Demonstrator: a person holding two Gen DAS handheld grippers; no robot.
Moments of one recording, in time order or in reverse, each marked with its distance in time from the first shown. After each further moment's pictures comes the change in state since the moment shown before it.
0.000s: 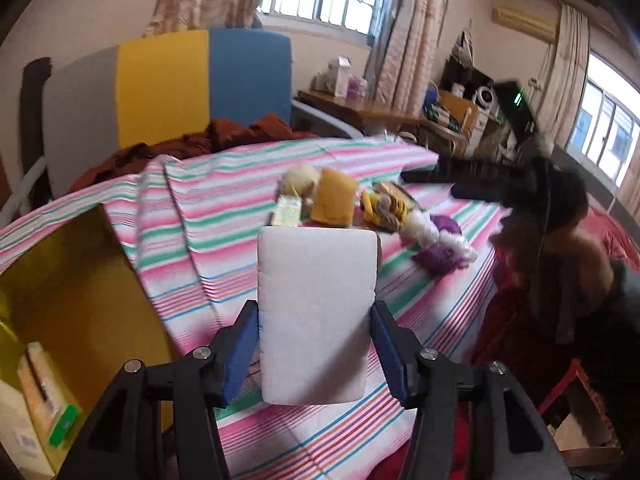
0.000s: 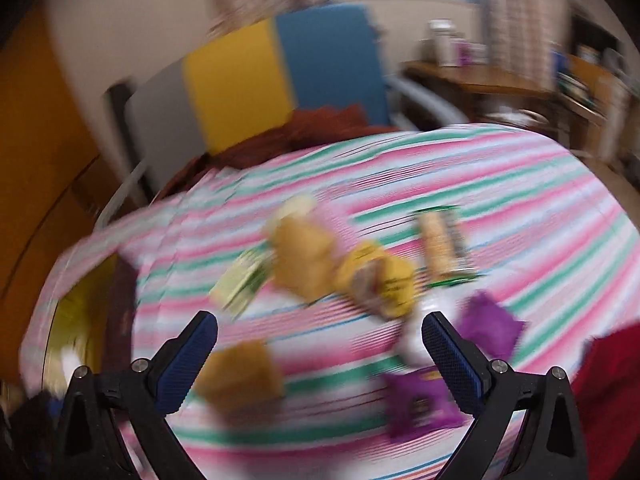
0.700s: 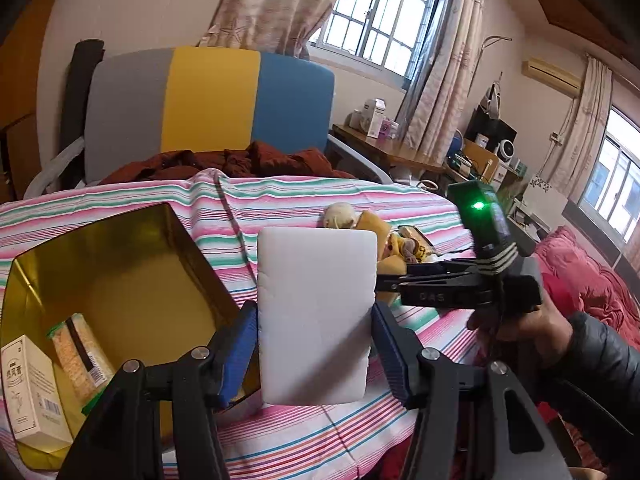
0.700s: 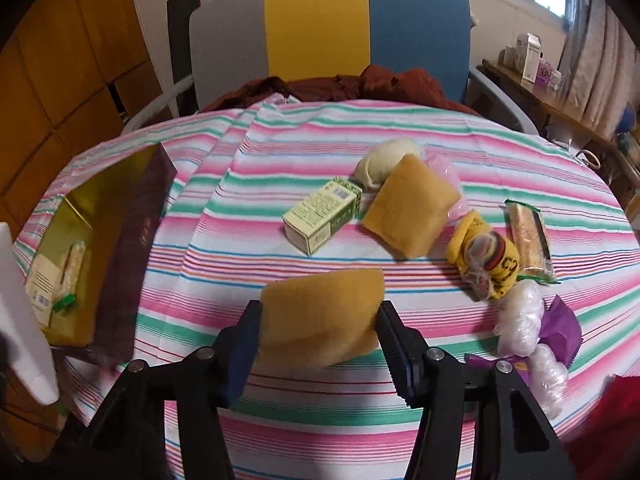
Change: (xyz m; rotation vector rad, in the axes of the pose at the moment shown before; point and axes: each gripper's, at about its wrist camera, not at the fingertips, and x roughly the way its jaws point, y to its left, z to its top) left arm -0.052 0.047 -0.008 -0.148 -0.107 0.038; right arm 0.039 0.063 -0.025 -0.231 0.128 0.023
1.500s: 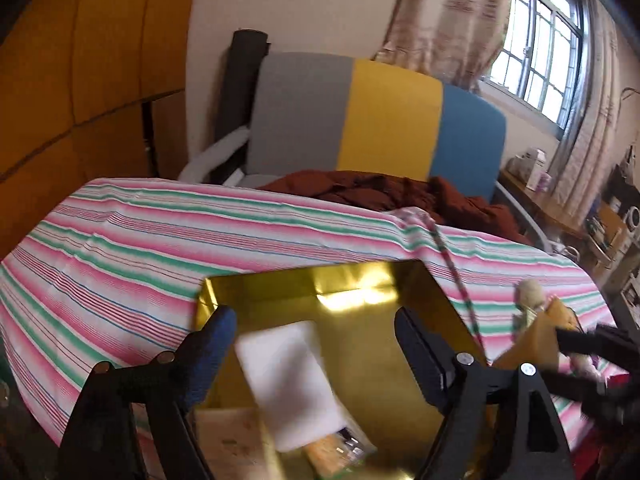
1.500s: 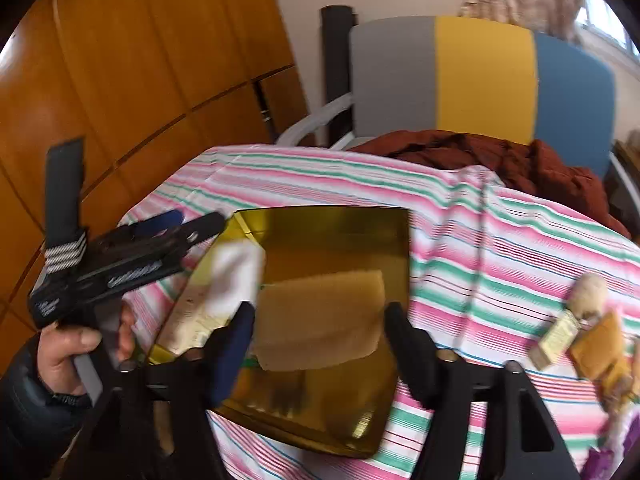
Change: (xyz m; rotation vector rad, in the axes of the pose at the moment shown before) left arm -0.041 0.183 0.044 -0.243 -0.057 0.499; right arm -0.023 0.214 0.055 -0.262 -0.067 0.383
